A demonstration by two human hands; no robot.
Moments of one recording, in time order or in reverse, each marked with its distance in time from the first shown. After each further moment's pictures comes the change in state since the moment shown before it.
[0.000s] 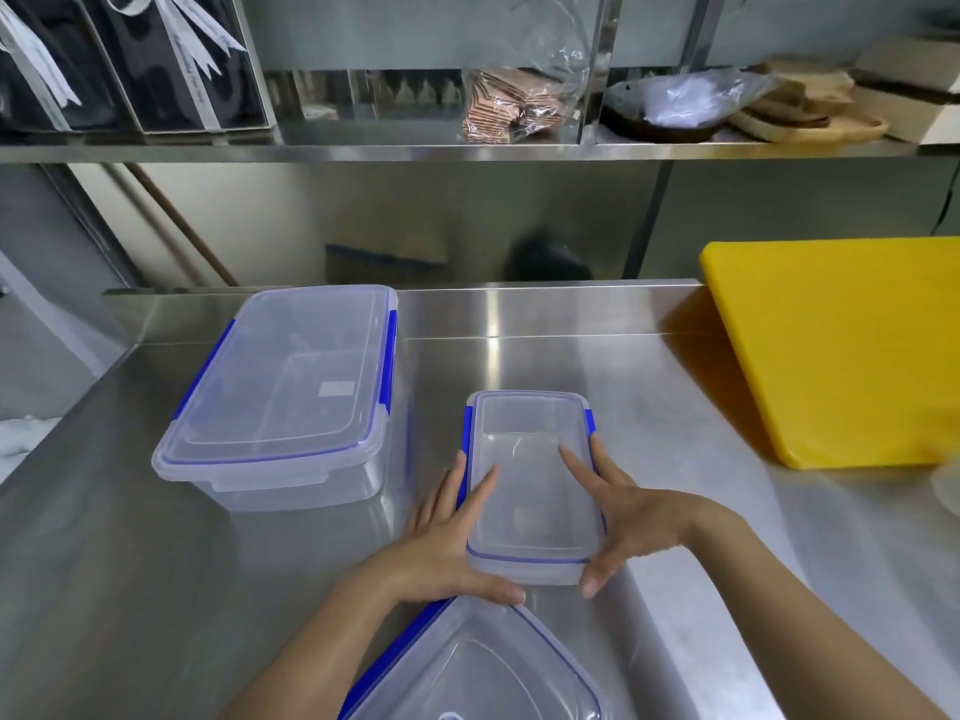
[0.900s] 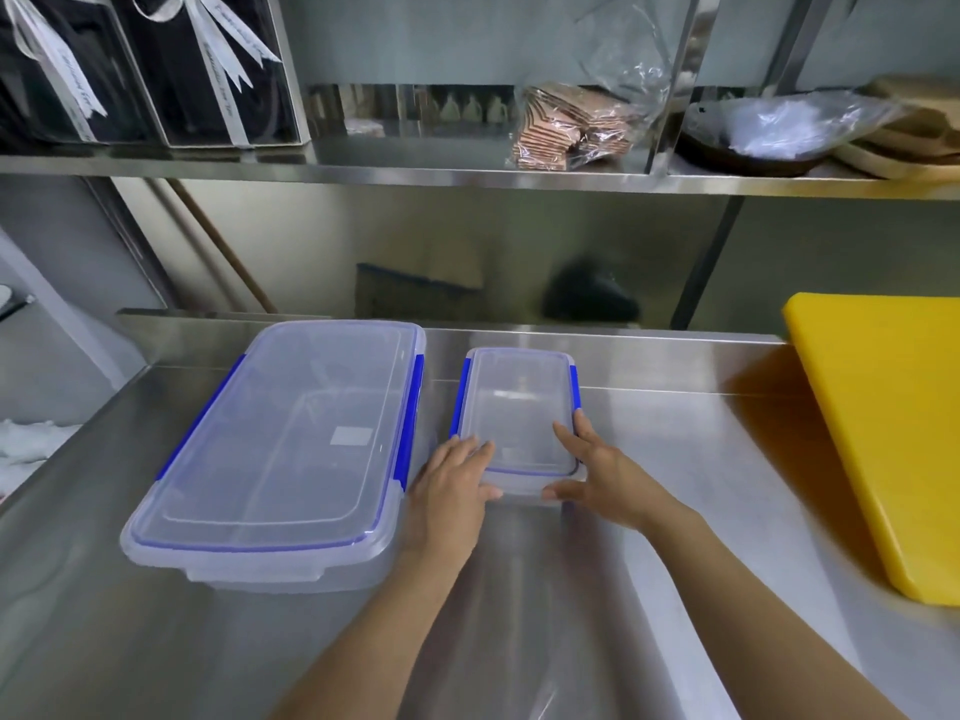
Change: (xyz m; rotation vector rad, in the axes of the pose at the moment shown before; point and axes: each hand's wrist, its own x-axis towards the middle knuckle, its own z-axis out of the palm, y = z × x) left_hand 0.115 -0.025 -0.053 0.204 0.770 -0.068; right_hand 0.129 -0.018 -0.072 0.056 0.451 -0.112
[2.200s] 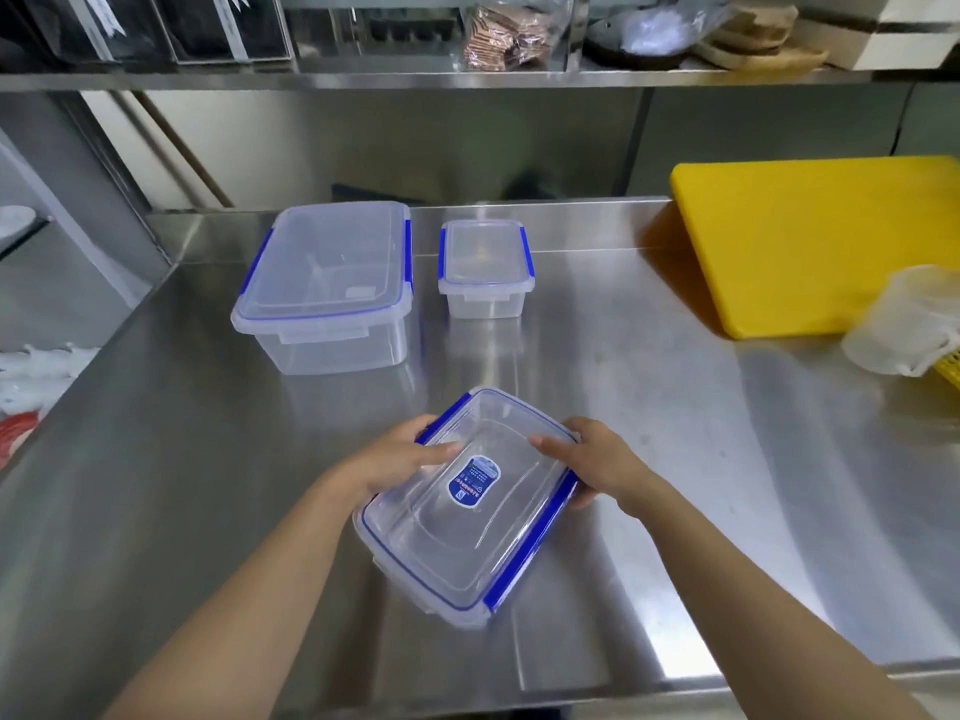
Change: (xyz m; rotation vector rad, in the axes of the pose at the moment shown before) left_hand -0.227 -0.010 -0.107 -0.784 -0.729 -0.412; right_hand -0.272 -0.062 0.107 0.559 0.081 0.397
